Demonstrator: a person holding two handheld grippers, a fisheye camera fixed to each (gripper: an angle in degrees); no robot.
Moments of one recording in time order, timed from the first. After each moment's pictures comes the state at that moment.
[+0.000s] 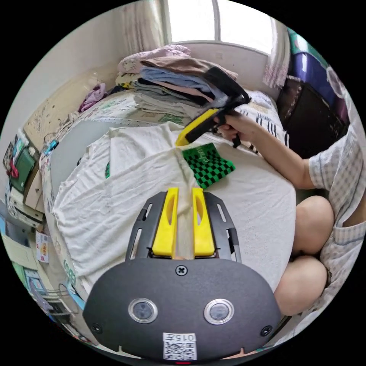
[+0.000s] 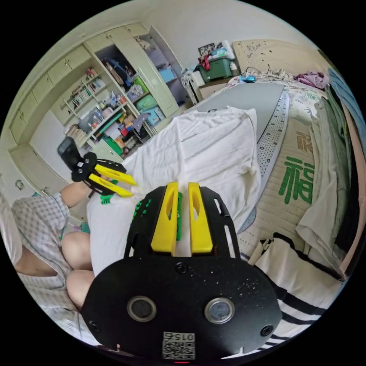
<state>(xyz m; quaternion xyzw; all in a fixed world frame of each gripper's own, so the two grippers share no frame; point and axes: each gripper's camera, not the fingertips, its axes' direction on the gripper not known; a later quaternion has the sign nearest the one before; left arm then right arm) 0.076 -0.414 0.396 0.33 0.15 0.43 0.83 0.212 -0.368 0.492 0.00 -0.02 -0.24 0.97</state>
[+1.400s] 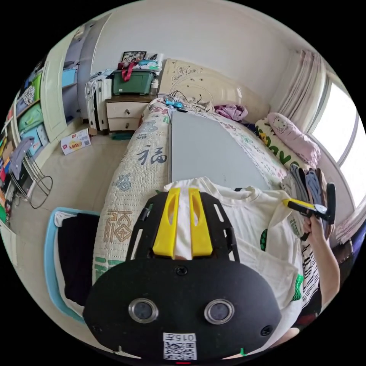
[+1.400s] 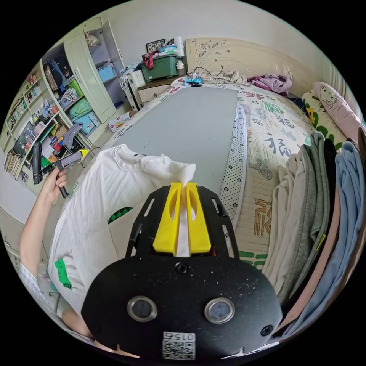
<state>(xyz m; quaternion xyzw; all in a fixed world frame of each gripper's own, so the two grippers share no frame) -0.206 -0.652 0.369 0.37 0.21 -0.01 0.90 0.135 -0.611 0.641 -0.01 0.25 -0.17 0.95</state>
